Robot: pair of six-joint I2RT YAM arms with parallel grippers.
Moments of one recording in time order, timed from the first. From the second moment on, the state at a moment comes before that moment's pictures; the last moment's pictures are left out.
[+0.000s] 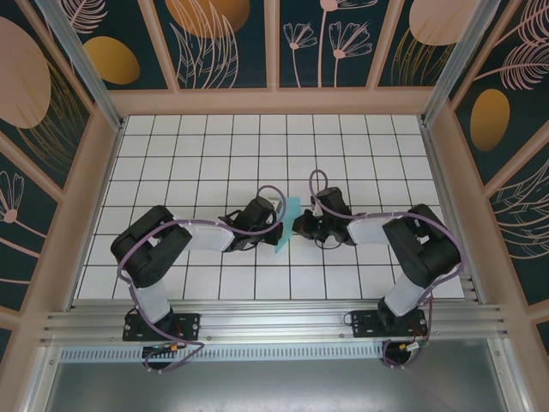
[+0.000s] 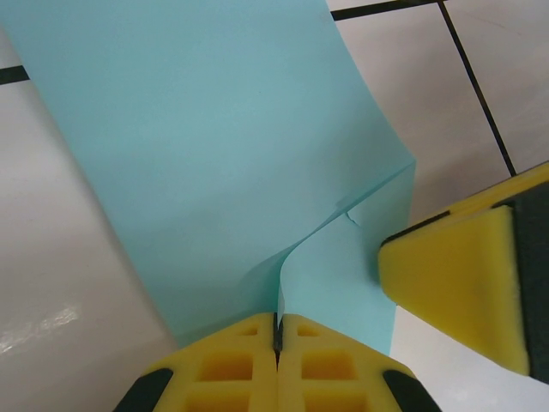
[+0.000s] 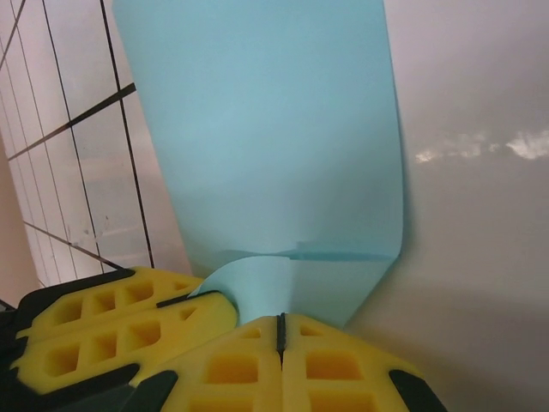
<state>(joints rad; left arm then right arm) -0.82 1.81 0.81 0.15 0.09 -0.54 0.55 1.67 0.64 0.19 -0.45 0.91</state>
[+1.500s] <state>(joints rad) -0.82 1.56 0.86 -0.04 -0.01 -0.60 0.47 1.74 0.73 0.08 -0.47 0.78</state>
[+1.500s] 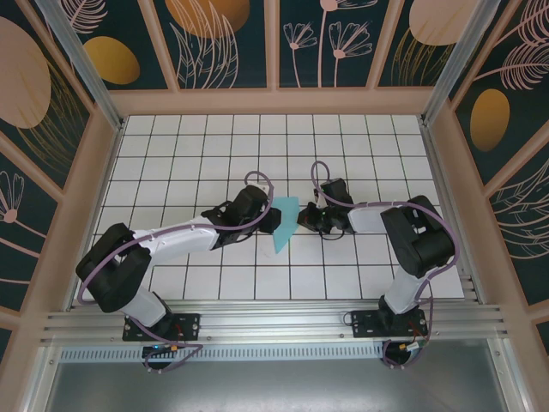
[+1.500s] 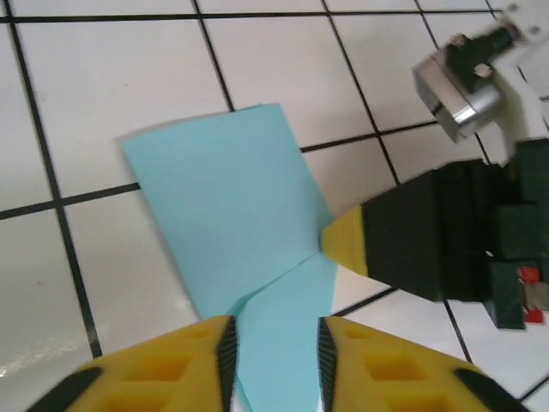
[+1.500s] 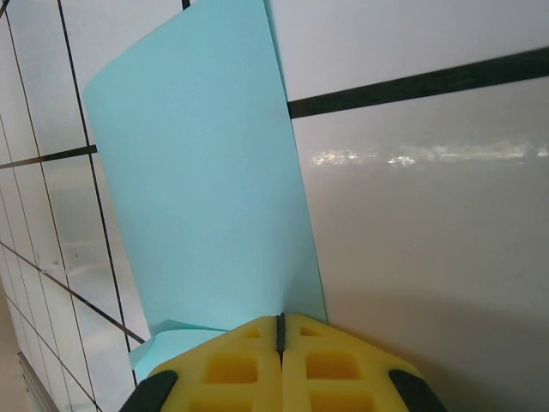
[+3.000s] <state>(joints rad) -0.82 1.81 0.87 0.06 0.03 -0.61 0.53 1.77 0.82 -0.02 -0.42 0.74</state>
